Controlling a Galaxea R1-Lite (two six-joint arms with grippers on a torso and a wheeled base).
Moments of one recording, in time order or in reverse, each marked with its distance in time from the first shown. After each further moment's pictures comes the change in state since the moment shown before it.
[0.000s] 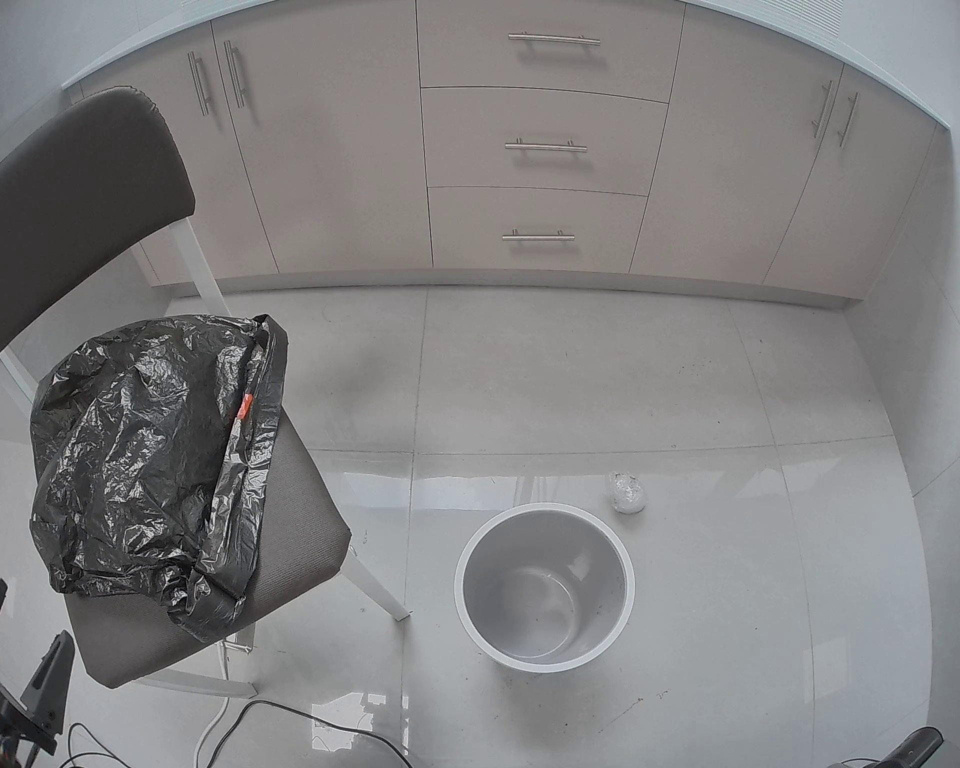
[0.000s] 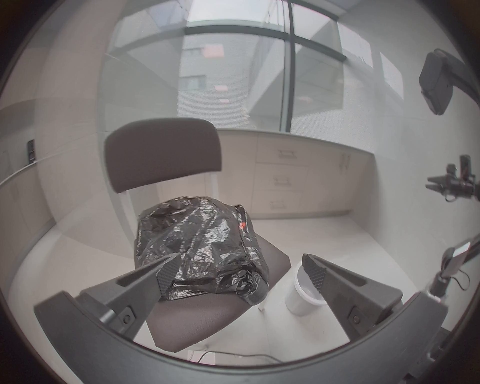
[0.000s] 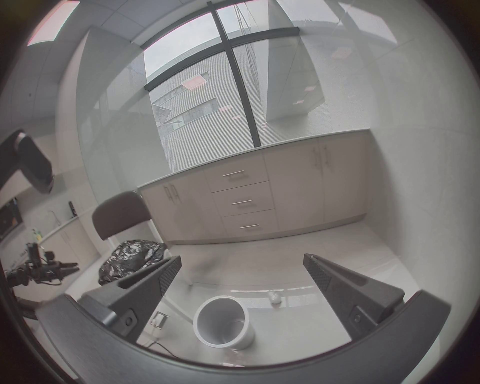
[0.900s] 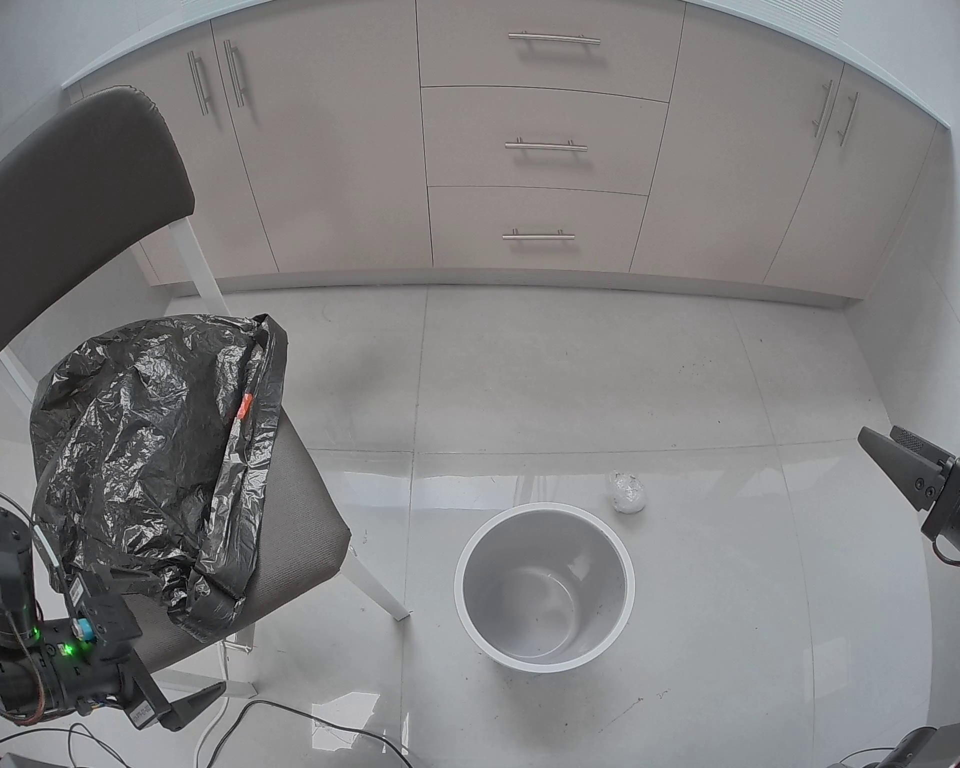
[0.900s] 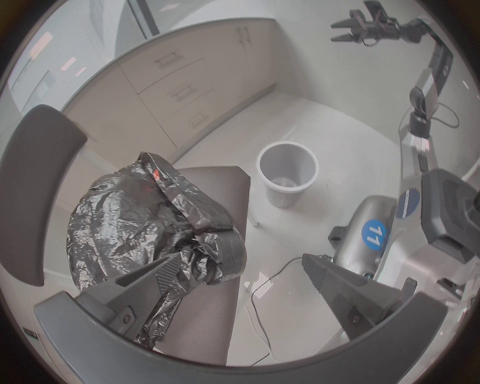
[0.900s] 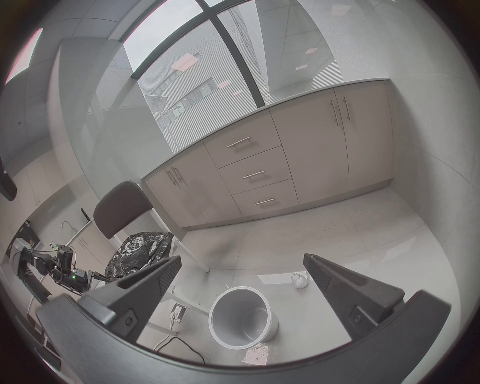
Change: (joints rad) left arm -0.369 0.751 -0.078 -0.007 0.149 0.571; right arm 0.123 0.484 0.154 -0.510 0.001 0.085
